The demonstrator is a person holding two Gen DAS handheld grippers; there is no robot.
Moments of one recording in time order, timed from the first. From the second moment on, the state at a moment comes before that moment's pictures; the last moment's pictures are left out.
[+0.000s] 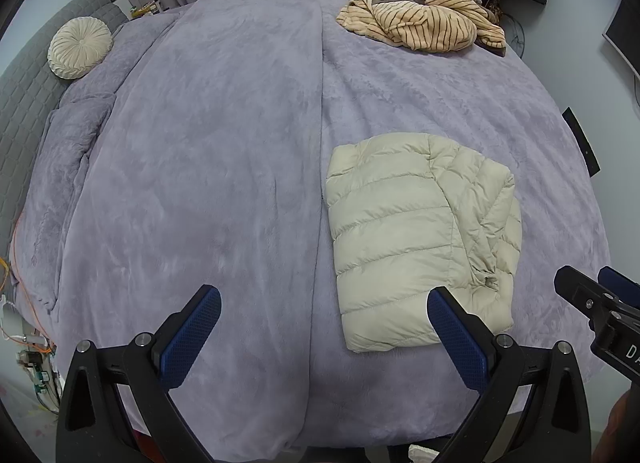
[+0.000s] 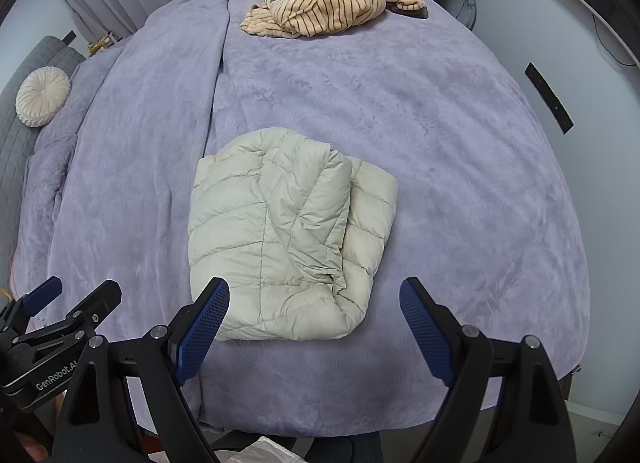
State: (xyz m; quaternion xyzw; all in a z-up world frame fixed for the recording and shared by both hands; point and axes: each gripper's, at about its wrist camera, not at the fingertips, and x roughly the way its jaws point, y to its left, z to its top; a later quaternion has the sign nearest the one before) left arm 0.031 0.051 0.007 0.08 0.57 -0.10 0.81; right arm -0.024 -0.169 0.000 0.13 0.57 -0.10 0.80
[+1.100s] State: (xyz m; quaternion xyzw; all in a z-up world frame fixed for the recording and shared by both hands) left arm 0.027 0.052 0.008 0.08 0.58 -0.10 0.81; right arm -0.025 -0.170 -0.001 0.13 0.57 -0.10 0.80
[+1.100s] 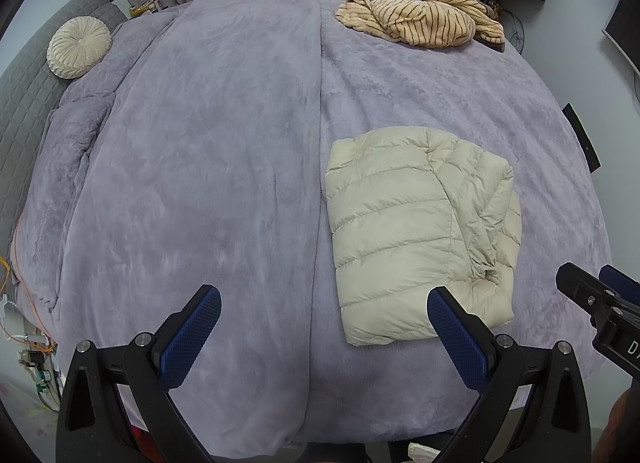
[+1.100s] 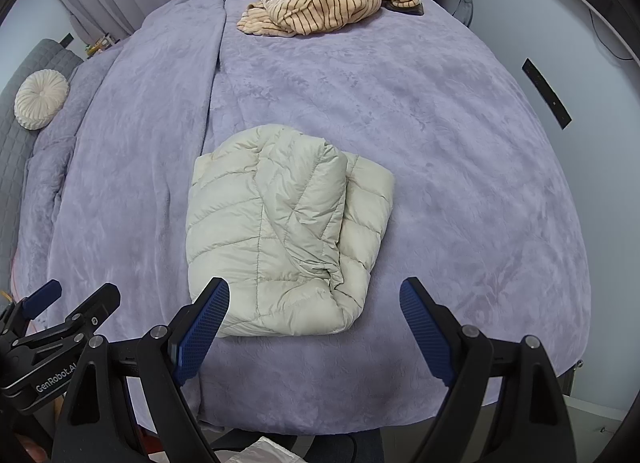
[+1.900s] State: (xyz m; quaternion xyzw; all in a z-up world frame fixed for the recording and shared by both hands) left arm 0.025 0.052 0.004 0.08 0.58 -0.10 0.81; right arm -0.027 -0.171 -0.002 0.13 0.58 -0.10 0.80
